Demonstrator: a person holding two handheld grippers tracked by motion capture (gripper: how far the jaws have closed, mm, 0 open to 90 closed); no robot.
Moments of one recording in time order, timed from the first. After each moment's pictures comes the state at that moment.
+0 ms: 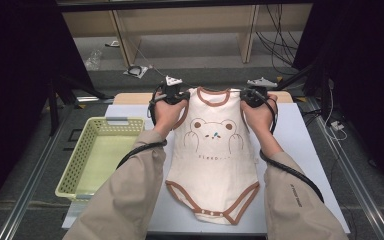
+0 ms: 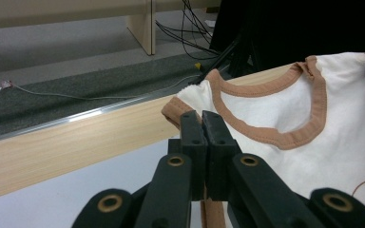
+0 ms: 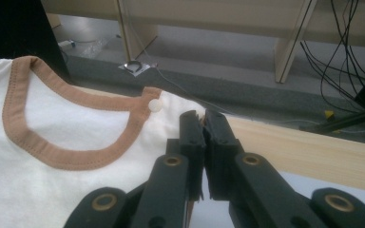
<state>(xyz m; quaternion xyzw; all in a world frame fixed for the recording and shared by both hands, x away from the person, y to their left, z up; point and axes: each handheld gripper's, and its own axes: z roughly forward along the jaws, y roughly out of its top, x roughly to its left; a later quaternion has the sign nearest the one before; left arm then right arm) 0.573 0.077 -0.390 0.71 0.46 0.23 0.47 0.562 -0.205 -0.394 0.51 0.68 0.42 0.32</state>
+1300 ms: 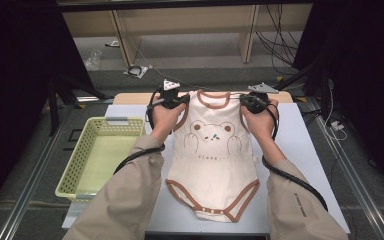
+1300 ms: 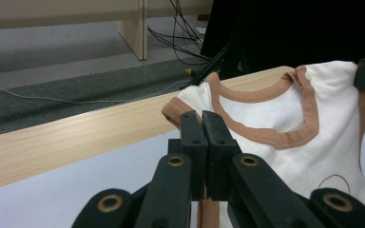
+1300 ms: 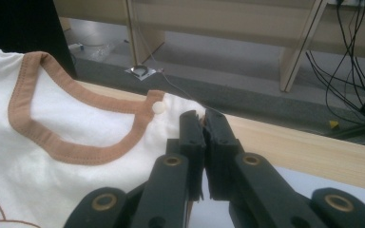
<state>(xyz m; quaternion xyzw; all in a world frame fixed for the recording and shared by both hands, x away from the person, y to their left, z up) 0.560 0.082 -0.397 0.71 0.45 0.22 0.49 0.547 -0.207 -0.404 0.49 0.68 0.43 0.33</state>
